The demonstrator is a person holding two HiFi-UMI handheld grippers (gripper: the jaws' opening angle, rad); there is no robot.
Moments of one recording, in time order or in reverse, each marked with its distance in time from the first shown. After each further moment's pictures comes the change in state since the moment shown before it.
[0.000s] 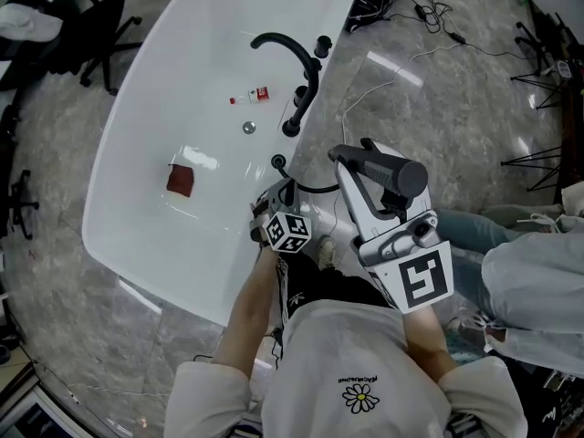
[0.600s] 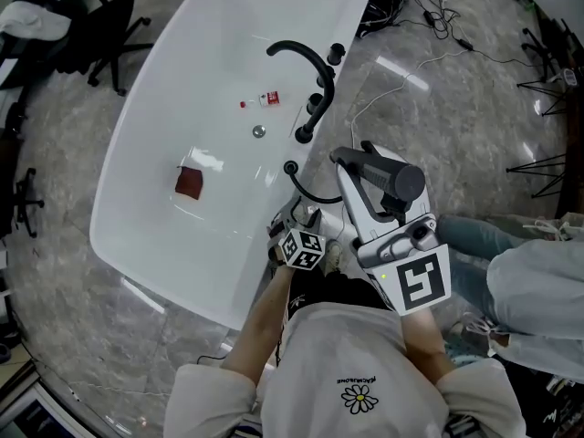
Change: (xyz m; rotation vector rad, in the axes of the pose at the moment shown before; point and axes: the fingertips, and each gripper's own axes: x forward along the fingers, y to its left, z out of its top) left arm -0.013 -0.042 -0.028 -0.157 0.076 -0.130; right arm 0.029 0.015 0.004 -0.006 -0.009 0.019
